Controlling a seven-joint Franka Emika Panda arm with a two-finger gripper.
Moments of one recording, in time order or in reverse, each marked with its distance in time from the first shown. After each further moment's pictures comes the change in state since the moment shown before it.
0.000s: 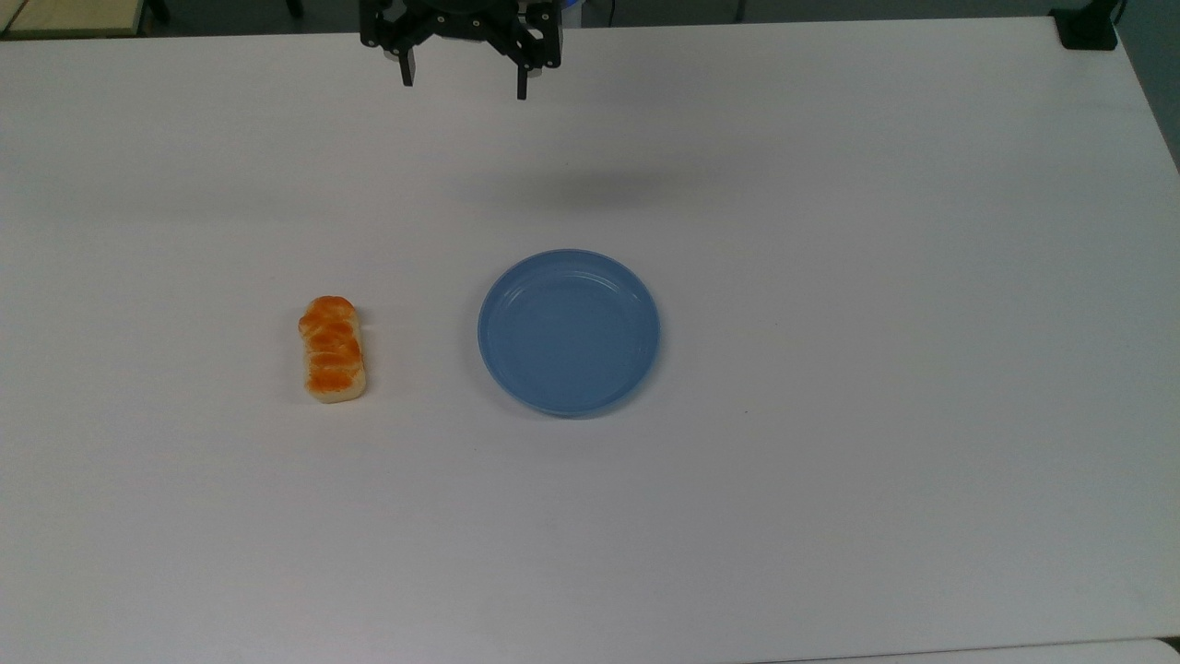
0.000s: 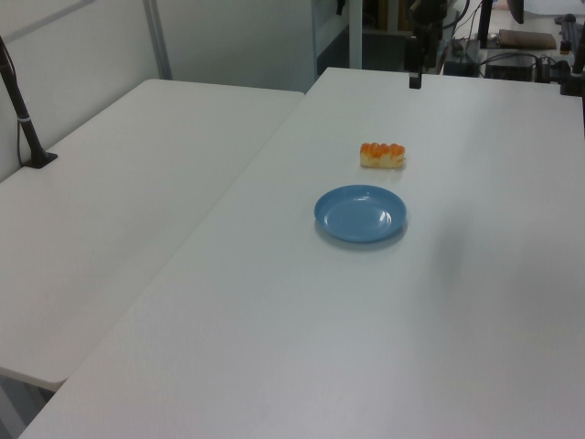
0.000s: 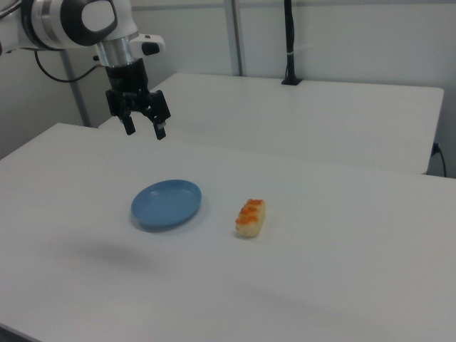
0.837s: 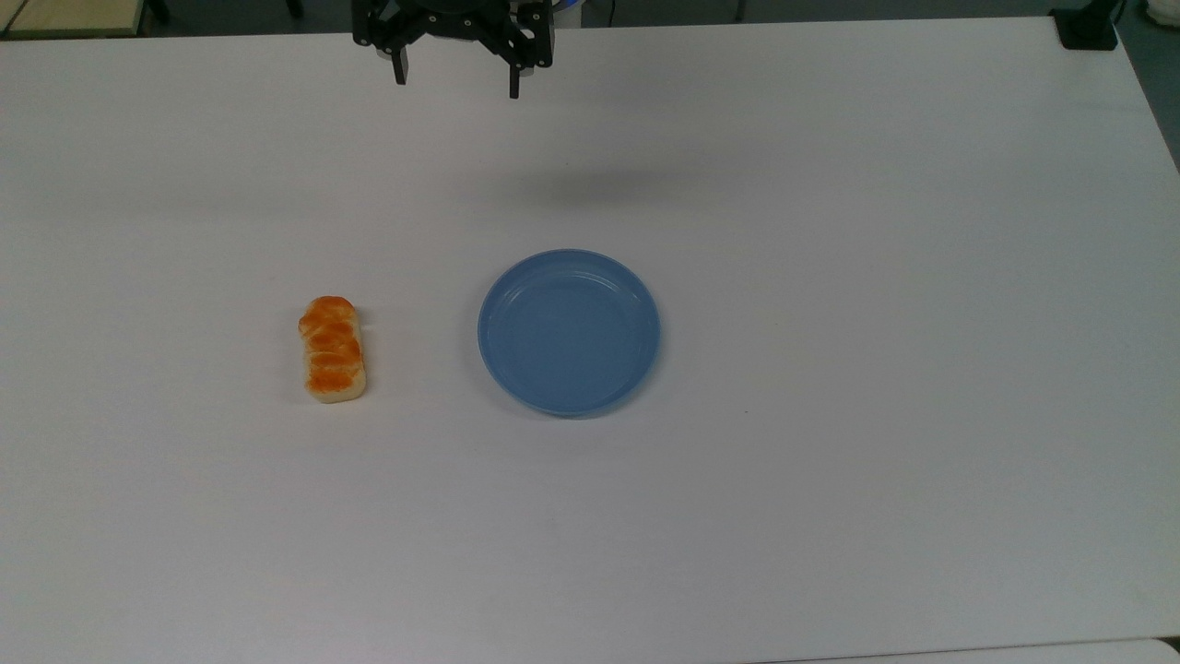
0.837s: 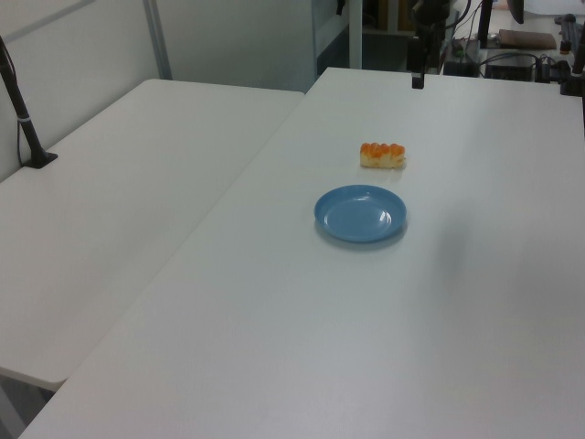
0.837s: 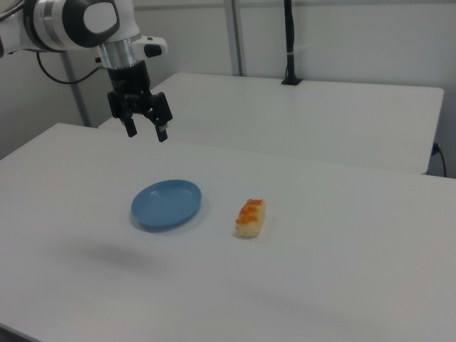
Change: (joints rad) arm 0.000 -0.004 -0.010 -0.010 0.000 0.000 -0.011
